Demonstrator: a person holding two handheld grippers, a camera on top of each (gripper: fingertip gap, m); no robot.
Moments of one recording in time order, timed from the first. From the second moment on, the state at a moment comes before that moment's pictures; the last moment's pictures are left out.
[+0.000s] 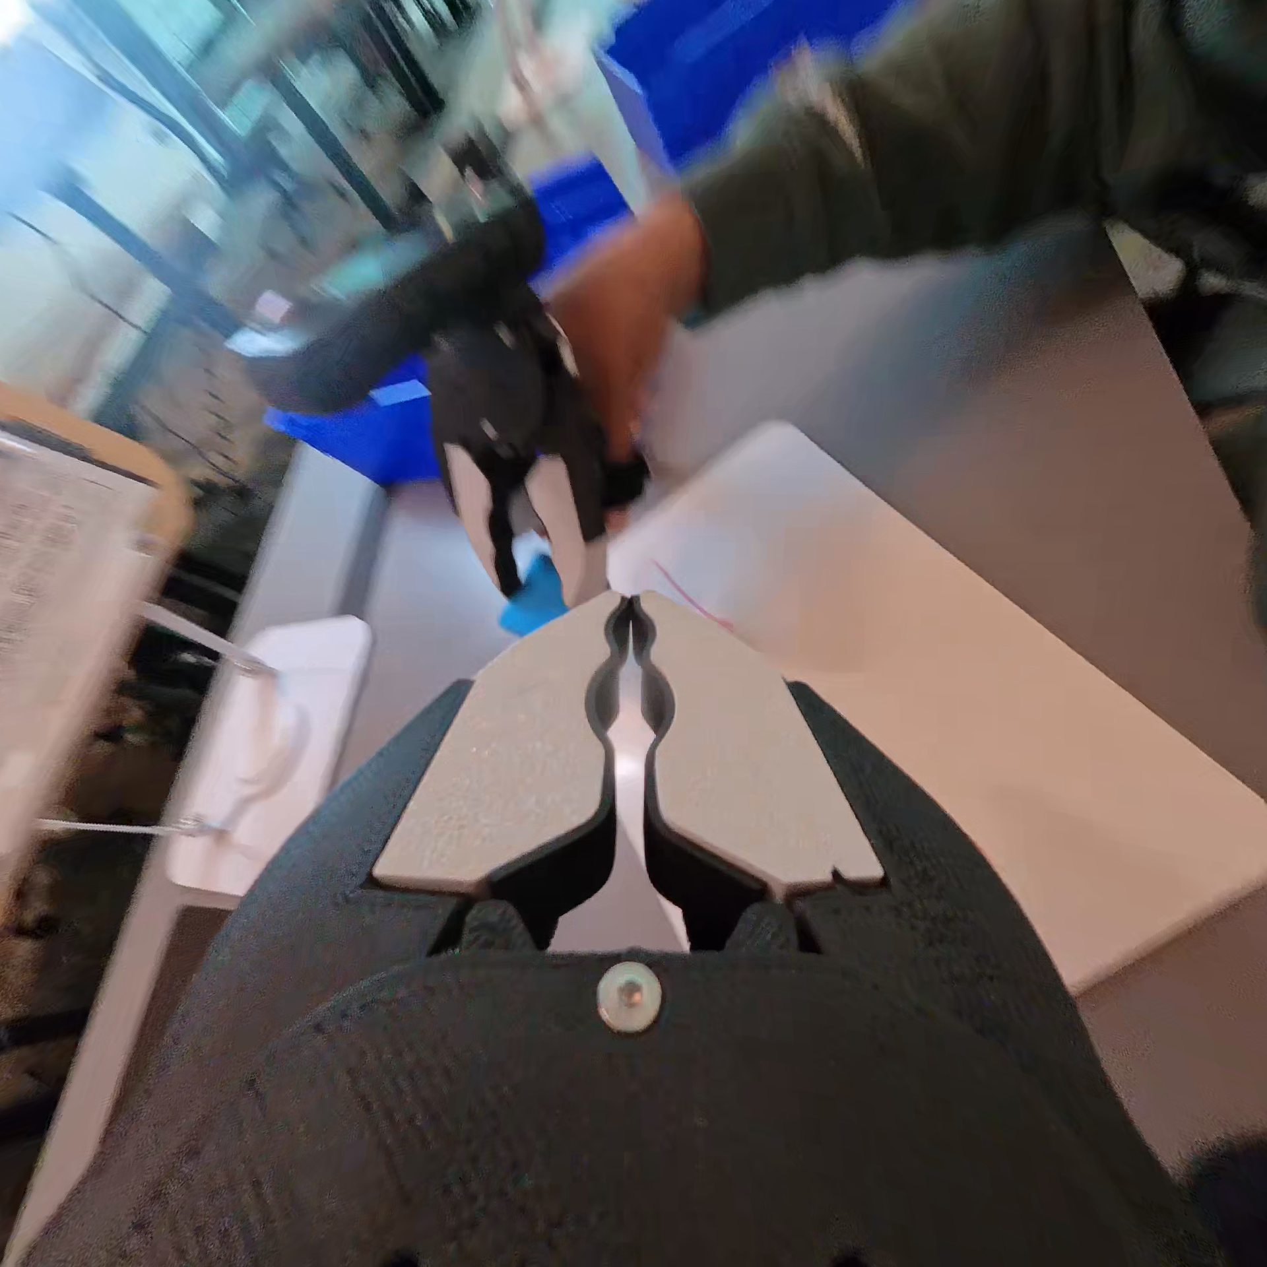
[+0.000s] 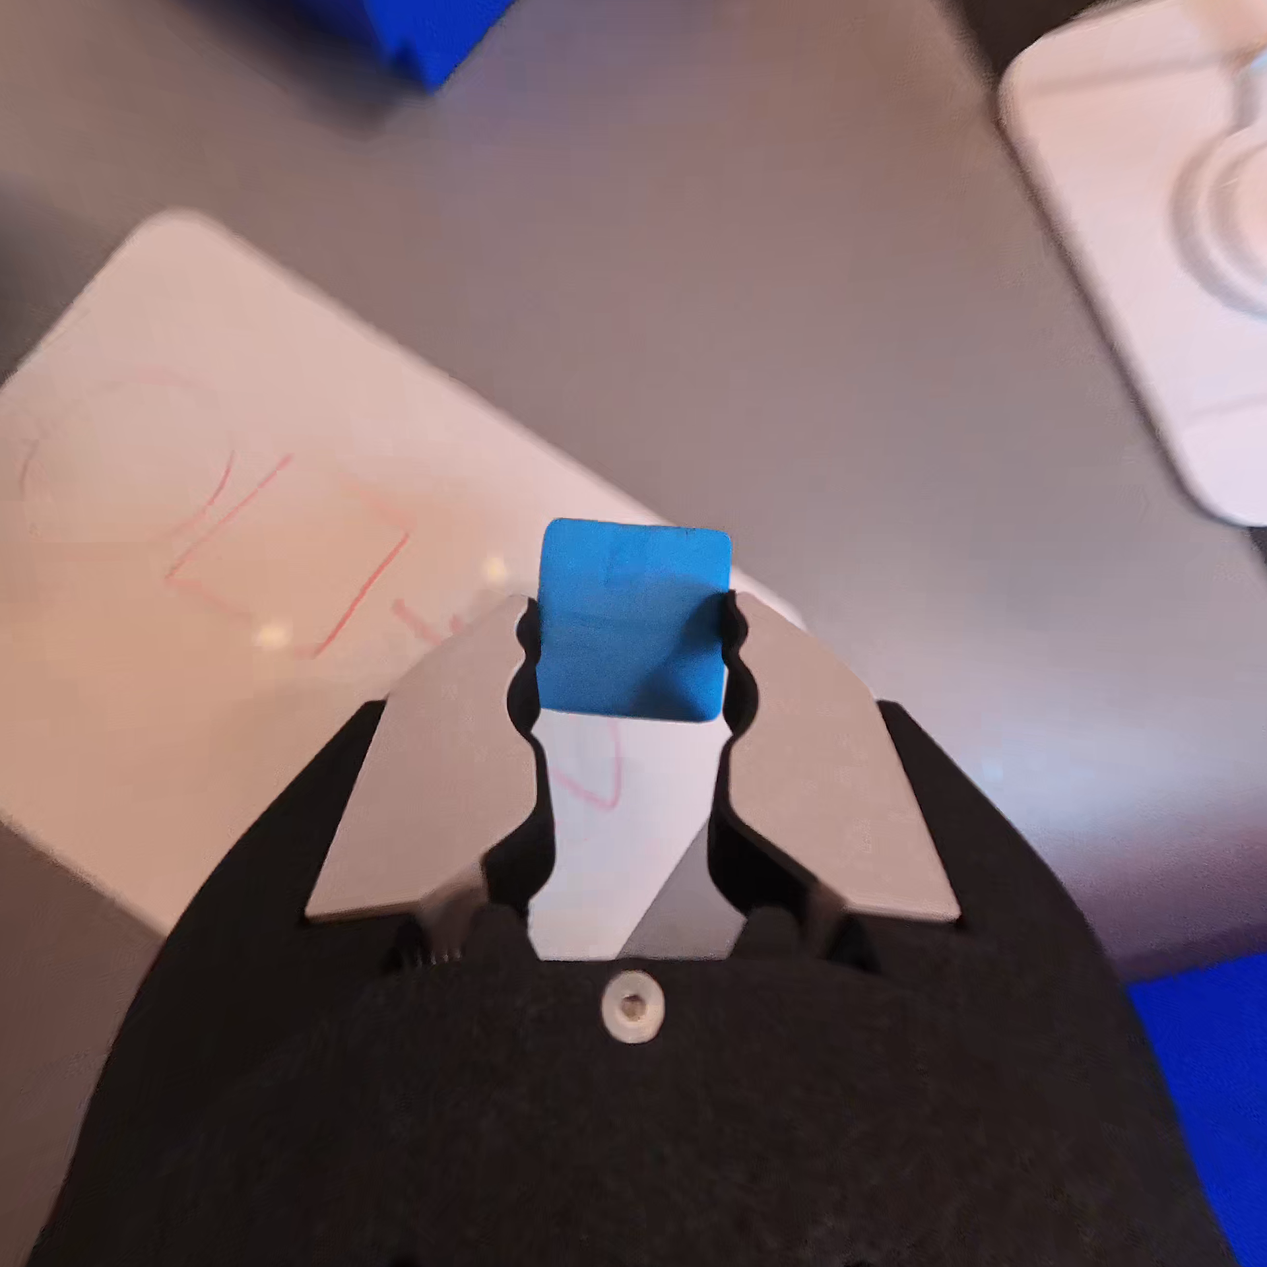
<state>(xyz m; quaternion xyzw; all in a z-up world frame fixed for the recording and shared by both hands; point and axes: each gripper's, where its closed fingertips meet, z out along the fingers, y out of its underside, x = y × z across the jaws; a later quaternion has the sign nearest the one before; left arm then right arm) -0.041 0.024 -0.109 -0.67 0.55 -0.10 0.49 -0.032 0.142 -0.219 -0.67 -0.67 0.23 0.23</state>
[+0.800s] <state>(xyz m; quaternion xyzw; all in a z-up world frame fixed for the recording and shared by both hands) -0.030 -0.112 -0.277 -0.72 0.61 -0.09 0.31 0.016 0.145 -0.272 -0.76 -0.61 0.15 0.20</state>
